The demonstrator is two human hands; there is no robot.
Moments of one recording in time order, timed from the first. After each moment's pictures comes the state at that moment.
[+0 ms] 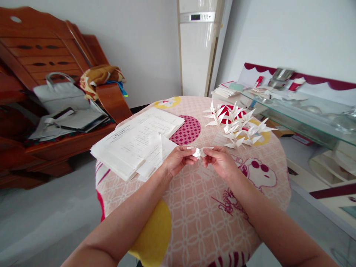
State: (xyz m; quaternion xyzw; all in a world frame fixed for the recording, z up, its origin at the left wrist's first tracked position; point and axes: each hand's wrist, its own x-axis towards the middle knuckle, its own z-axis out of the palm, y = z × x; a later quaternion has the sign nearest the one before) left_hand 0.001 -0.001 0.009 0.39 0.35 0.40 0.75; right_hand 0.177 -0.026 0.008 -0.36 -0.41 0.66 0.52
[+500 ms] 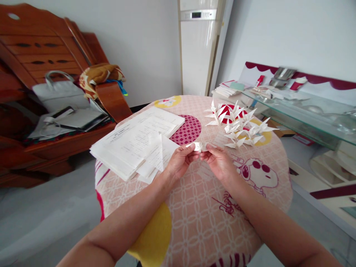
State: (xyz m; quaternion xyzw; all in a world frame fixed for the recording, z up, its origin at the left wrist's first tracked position) left_hand 0.017 -0.008 0.001 0.30 0.32 0.50 0.75; right_hand 0.164 -0.025 0.000 -0.34 -0.35 0.64 0.60
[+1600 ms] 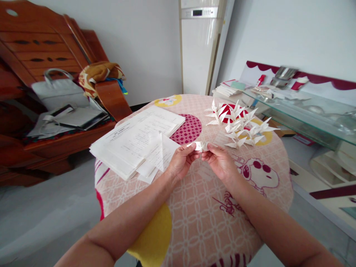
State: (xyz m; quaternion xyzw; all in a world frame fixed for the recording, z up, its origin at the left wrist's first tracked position) left_hand 0.023 -0.013 0.003 0.29 0.29 0.53 0.74; right_hand 0.165 -0.024 0.000 -0.29 -0.32 0.67 0.60
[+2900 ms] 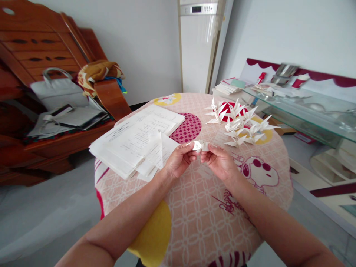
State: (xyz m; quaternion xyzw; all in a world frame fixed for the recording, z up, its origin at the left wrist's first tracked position) left_hand 0.013 -0.010 0.009 0.29 0.30 0.48 0.77; right_hand 0.168 -0.031 0.006 -0.26 -0.31 0.72 0.56
